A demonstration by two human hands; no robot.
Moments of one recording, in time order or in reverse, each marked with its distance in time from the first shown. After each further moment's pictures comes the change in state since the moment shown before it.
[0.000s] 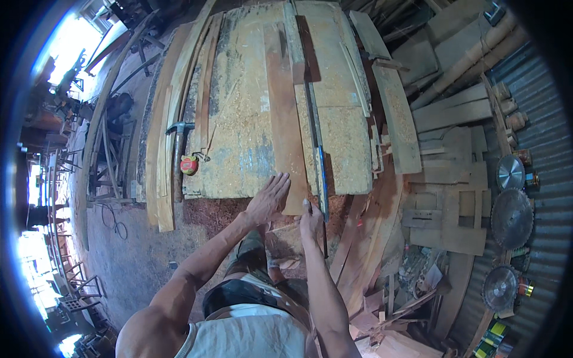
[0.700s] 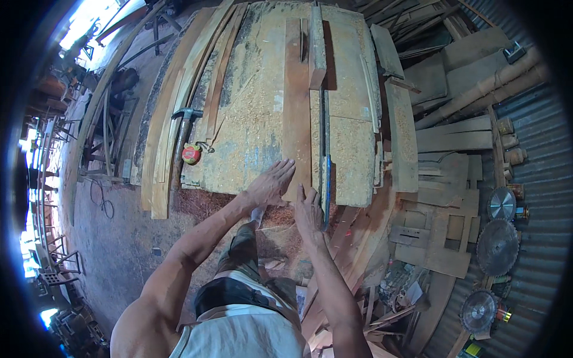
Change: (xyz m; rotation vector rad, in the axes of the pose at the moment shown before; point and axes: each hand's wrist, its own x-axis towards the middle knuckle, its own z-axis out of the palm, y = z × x) left_hand 0.038 -0.045 -0.010 -0.129 0.112 0.014; right_hand 0.007 -0.089 0.014 -1.447 -0.238 -0.798
